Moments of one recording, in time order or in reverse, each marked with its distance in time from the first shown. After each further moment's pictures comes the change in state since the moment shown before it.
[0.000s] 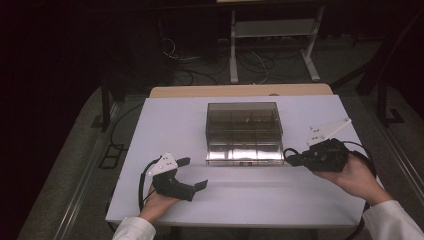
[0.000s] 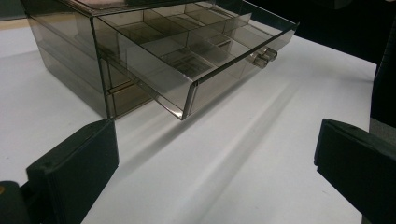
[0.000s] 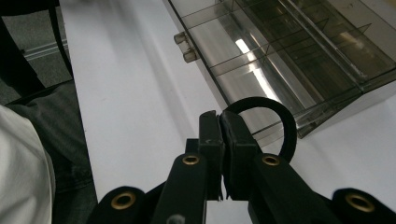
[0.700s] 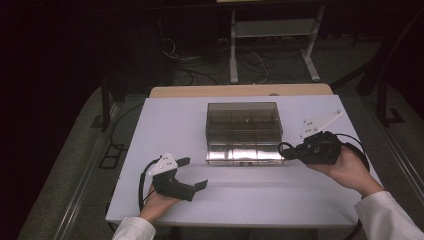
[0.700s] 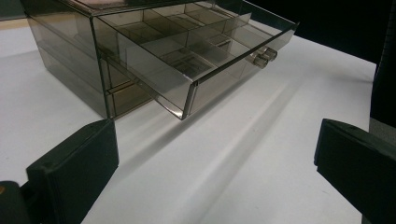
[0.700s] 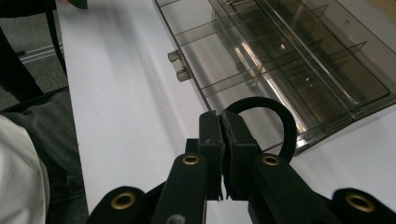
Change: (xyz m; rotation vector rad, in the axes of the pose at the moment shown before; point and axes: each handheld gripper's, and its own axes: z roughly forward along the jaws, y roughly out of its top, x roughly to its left) left arm 0.000 0.000 0.000 0.000 0.000 0.004; right arm -0.008 0.017 0.007 -0.004 0.007 -0.014
